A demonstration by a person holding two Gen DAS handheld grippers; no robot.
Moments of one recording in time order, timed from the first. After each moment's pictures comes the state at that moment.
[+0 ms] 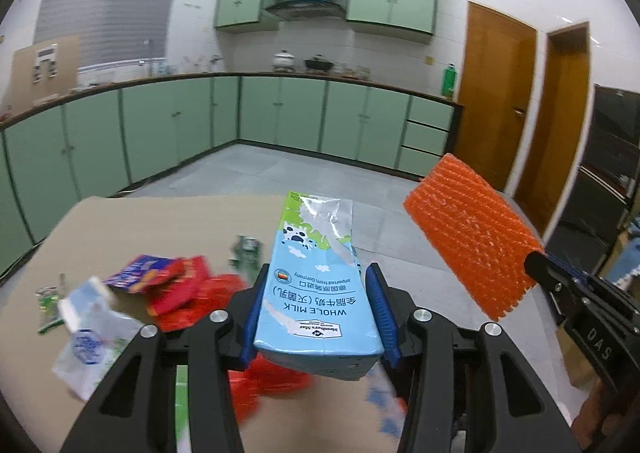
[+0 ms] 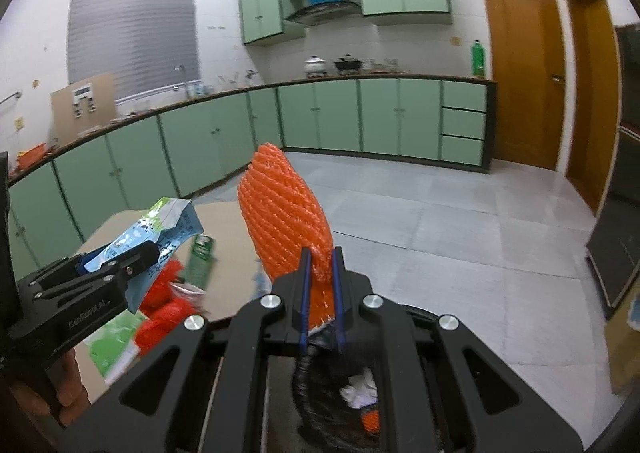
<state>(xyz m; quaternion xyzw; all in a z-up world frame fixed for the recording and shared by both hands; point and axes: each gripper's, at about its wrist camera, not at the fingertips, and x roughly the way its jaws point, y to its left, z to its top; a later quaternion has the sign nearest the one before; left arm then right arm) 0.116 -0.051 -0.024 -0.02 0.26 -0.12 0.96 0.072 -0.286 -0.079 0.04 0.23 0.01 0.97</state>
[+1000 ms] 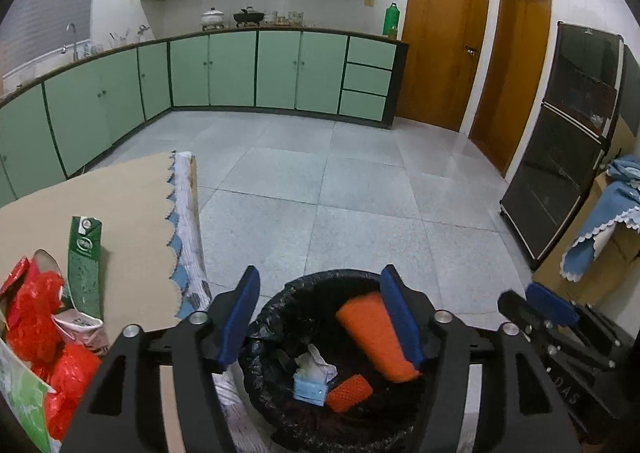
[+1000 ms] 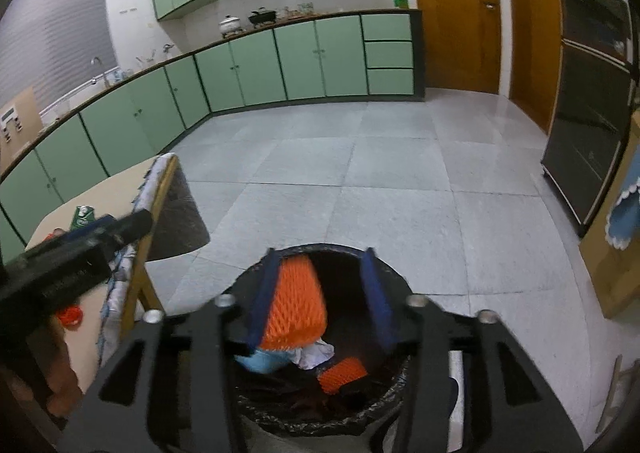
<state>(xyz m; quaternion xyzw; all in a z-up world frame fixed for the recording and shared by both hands) 0.182 -0.177 -0.082 0.03 0.33 -0.21 0.92 0.100 -0.387 -0.180 0.11 0.31 -0.10 0.94</state>
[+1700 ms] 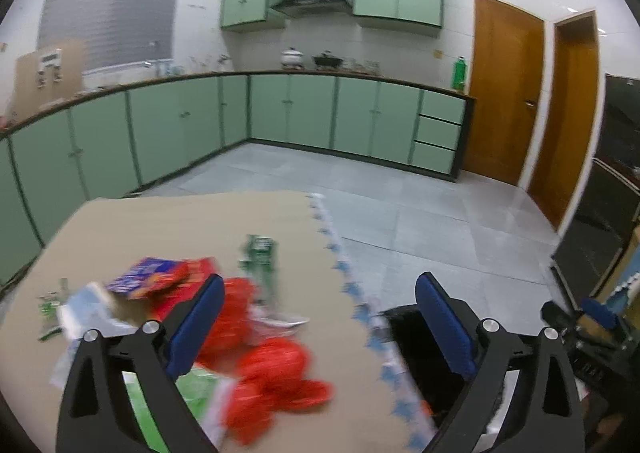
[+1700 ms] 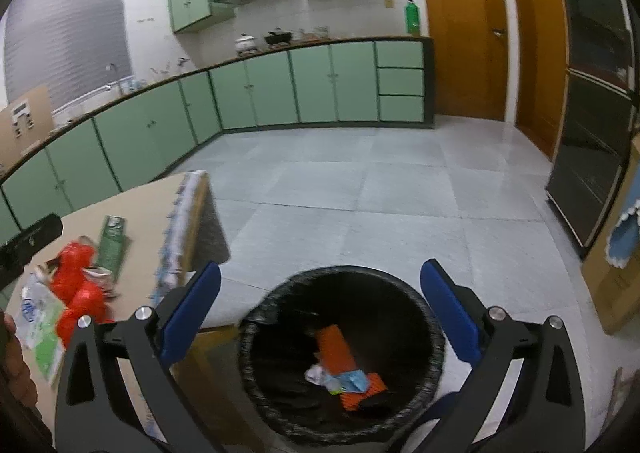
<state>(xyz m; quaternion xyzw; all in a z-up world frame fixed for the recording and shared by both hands) 0.137 -0.031 -0.036 0.00 0.26 -0.08 0.96 0.087 -0.326 -0.152 0.08 0.27 -0.08 0.96</state>
